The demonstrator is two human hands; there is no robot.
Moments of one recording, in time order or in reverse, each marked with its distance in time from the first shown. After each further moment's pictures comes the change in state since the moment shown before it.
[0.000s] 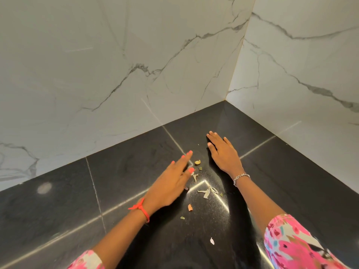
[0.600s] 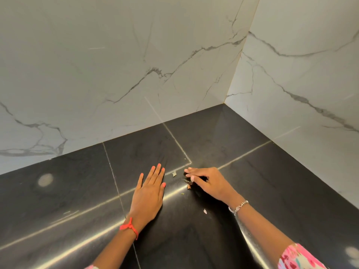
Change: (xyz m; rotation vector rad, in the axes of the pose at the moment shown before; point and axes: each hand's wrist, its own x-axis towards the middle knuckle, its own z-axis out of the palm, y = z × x) left_hand -0.096 -0.035 0.022 0.549 0.206 -0.217; right_hand -0.120 -0.062 -0.020 0.475 -0.270 -0.240
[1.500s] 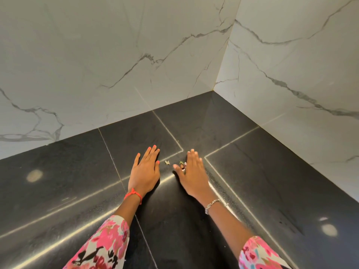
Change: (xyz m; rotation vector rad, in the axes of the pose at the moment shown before) left_hand 0.000 -0.001 0.002 -0.258 0.082 -0.019; right_hand -0.031 -0.044 0.062 -0.398 0.154 0.395
